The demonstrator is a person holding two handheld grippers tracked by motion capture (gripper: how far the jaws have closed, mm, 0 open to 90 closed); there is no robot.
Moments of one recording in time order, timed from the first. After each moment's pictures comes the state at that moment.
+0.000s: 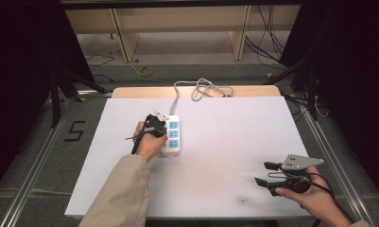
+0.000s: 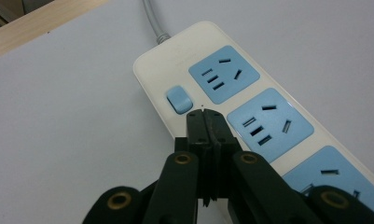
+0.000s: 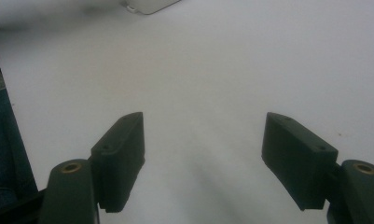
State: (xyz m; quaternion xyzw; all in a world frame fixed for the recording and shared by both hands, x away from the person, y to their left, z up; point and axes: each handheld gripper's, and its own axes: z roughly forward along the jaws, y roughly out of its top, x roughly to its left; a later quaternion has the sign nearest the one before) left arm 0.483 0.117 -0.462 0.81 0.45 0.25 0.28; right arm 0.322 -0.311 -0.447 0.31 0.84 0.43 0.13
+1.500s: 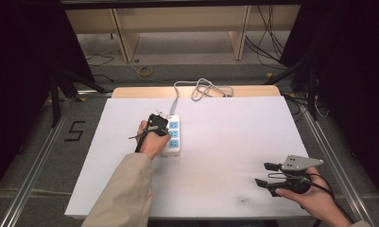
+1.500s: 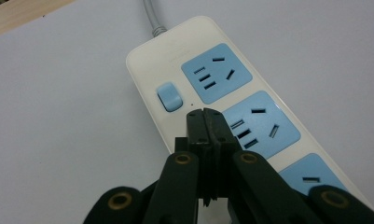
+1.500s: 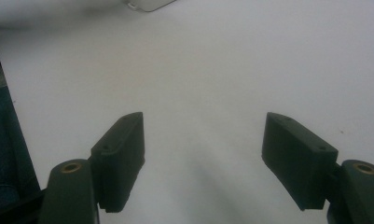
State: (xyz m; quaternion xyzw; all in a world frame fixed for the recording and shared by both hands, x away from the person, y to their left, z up) left arm 0.484 0.106 -0.458 0.80 0.48 0.24 0.26; right arm 0.321 -0.311 -0.448 0.31 0.84 0.43 0.13
